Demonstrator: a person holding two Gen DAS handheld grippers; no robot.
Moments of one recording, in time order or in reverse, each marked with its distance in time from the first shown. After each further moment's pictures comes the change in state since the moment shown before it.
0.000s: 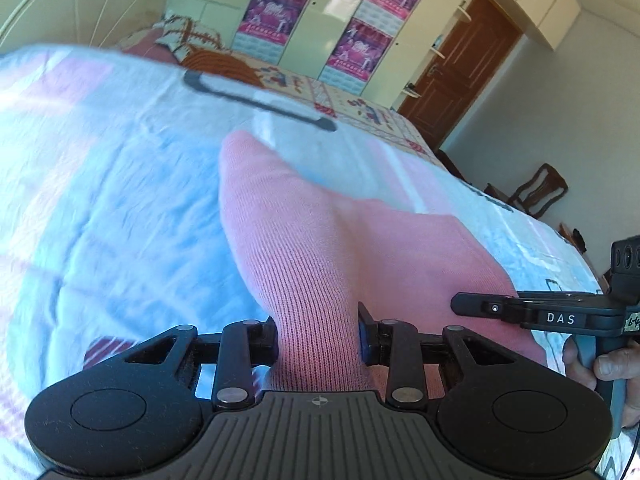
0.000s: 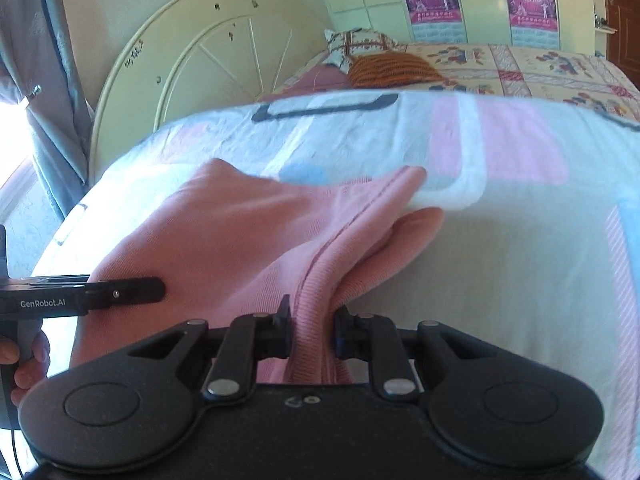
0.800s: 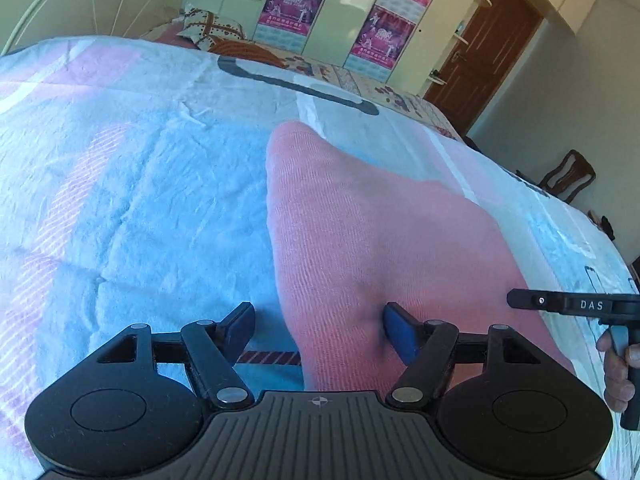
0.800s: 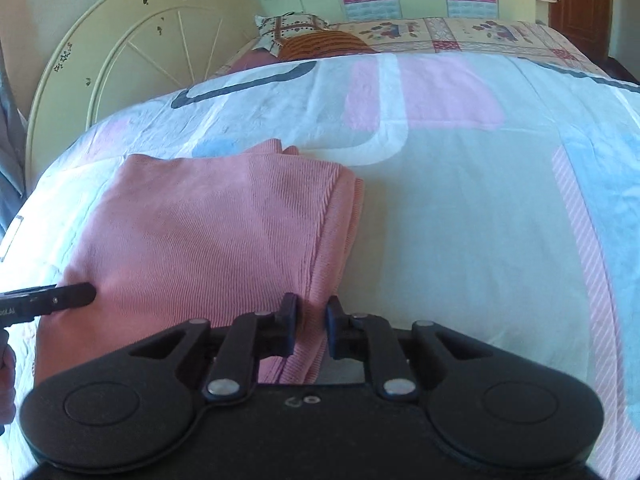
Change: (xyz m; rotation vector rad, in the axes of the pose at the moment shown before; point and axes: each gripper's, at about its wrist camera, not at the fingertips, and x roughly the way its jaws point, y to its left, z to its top) left arm 0.015 0.013 -0.001 0.064 0.014 0.089; right arm 0.011 -0.024 -0.016 0.114 0.020 -0.170
